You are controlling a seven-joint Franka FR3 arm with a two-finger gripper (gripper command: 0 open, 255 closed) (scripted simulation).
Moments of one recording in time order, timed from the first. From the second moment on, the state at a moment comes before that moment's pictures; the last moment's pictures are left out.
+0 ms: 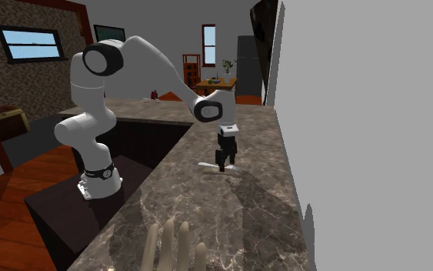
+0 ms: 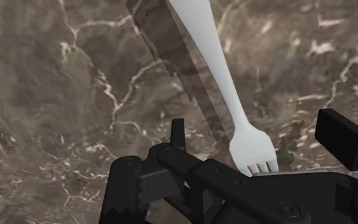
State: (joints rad) arm 0.23 0.30 0.36 -2.05 -0.35 2.35 0.79
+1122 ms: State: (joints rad) arm 0.22 0.30 0.35 -2.05 -0.35 2.35 0.79
